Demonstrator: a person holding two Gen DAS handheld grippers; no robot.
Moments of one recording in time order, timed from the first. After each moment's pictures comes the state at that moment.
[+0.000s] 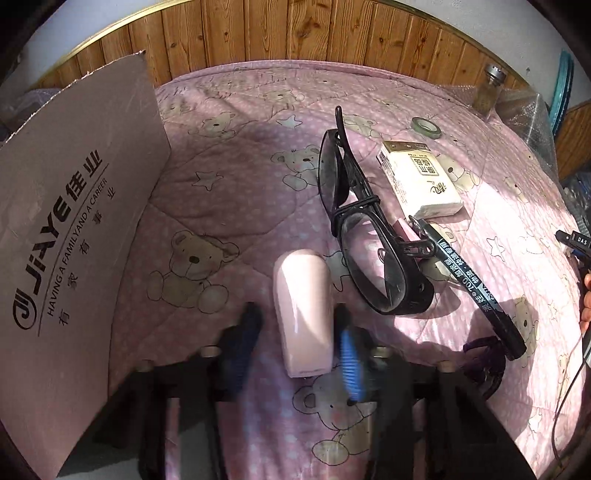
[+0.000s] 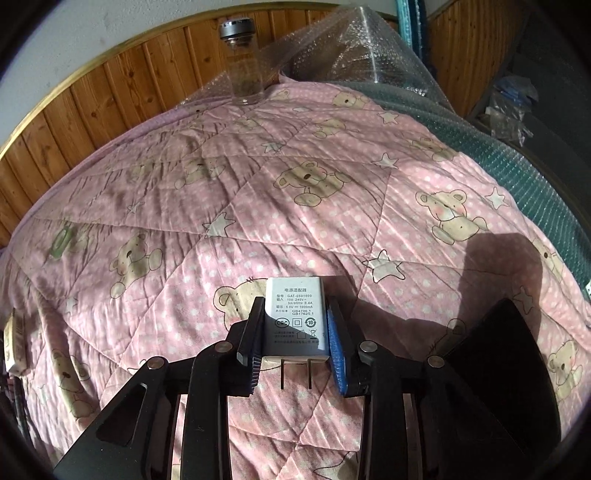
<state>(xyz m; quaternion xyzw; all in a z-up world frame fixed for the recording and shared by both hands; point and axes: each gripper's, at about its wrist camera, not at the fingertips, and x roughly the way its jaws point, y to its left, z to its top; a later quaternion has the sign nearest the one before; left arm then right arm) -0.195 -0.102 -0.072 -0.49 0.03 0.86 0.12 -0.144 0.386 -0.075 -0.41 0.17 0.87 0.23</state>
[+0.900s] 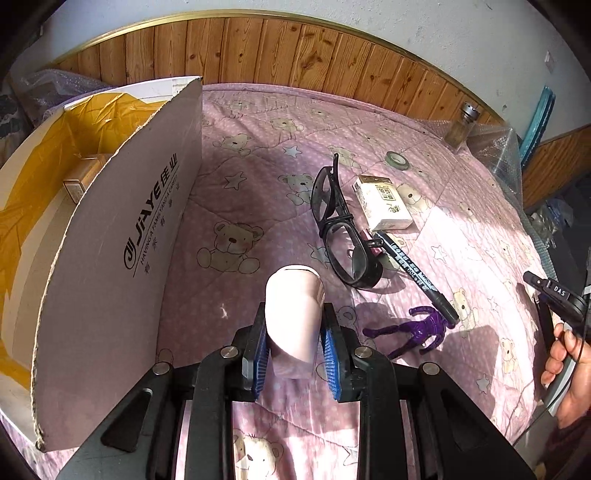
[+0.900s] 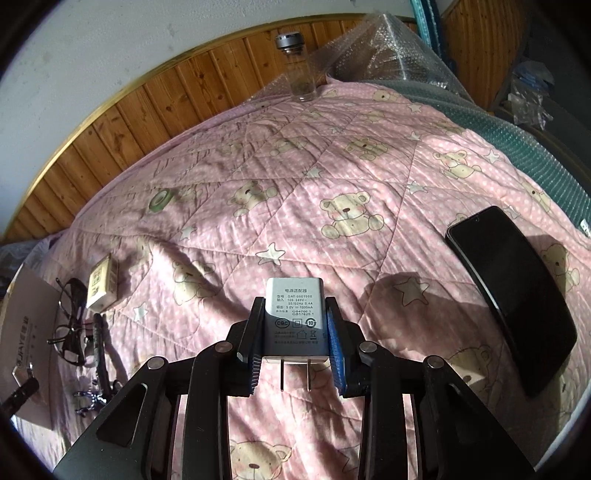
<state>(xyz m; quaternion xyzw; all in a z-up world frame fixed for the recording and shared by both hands) -0.143 -0.144 -0.019 -0.47 -0.03 0.87 0.16 -0.059 0.281 -0.037 -0.40 0.20 0.88 0.15</state>
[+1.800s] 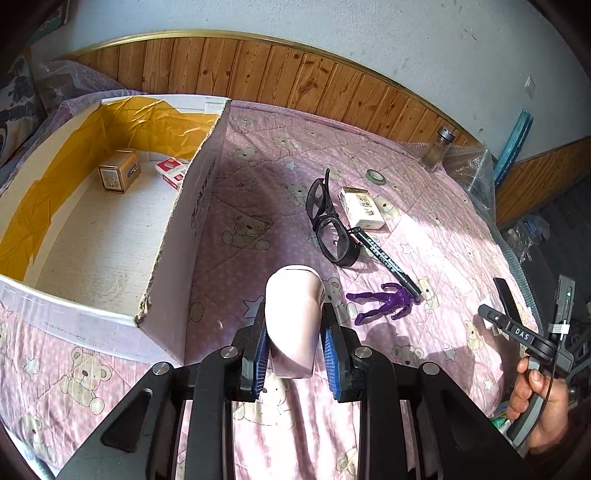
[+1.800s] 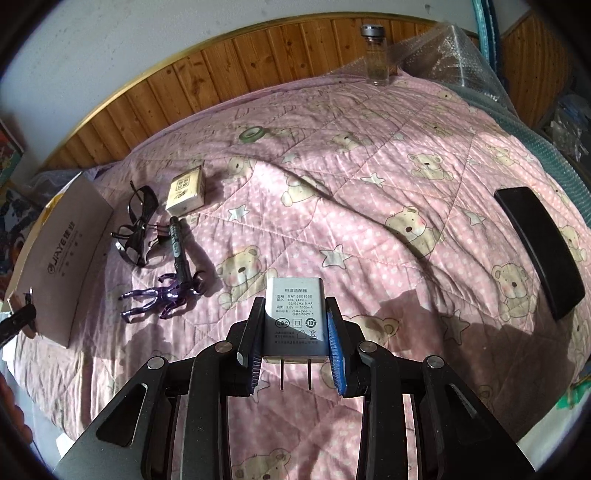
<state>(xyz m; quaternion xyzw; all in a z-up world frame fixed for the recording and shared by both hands) -0.083 -0.192 0.010 -0.44 -0.08 0.88 0.18 -0.011 0.165 -0.028 -0.43 0.14 0.89 0.06</state>
